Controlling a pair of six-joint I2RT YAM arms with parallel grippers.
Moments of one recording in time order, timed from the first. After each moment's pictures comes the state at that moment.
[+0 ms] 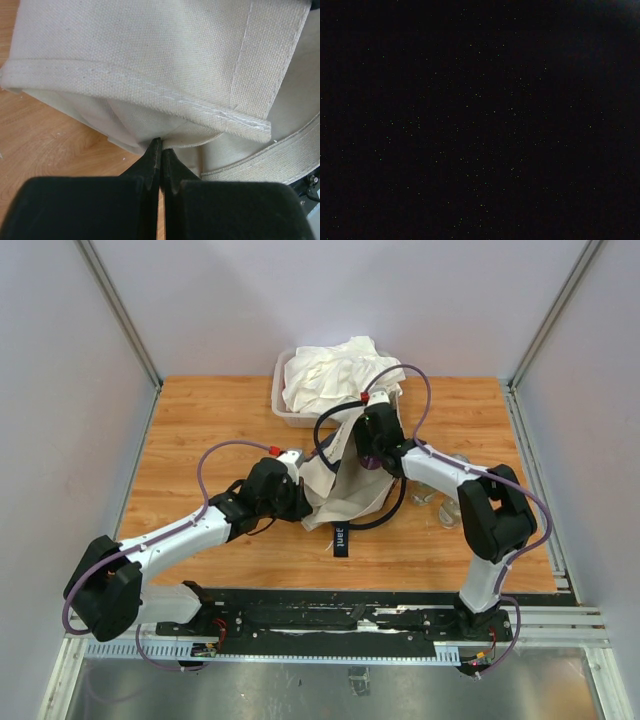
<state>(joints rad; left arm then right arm) -0.70 1.25 0.71 -0.13 0.08 -0.46 0.52 1.83 1.23 -0.01 0.38 0.08</state>
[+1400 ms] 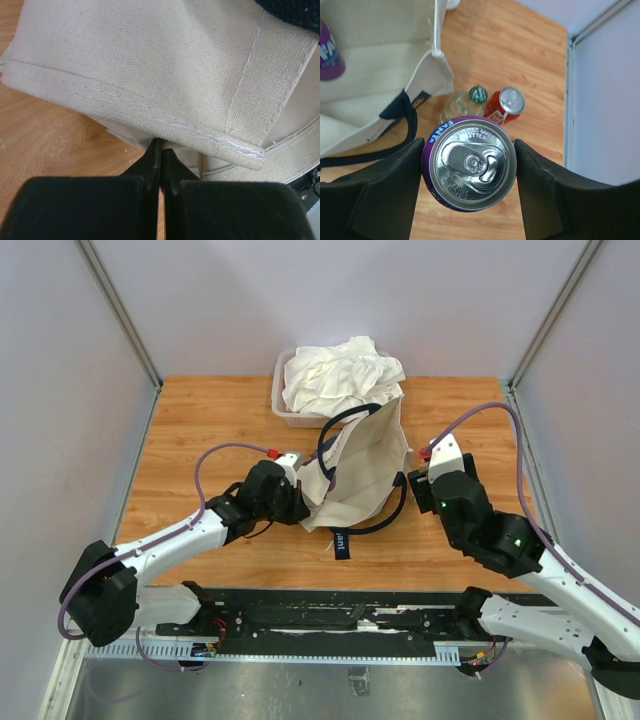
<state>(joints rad) -0.70 1.21 0.69 -0.15 0.07 -0.45 0.92 0.78 1.01 -0.68 0.81 -0.02</state>
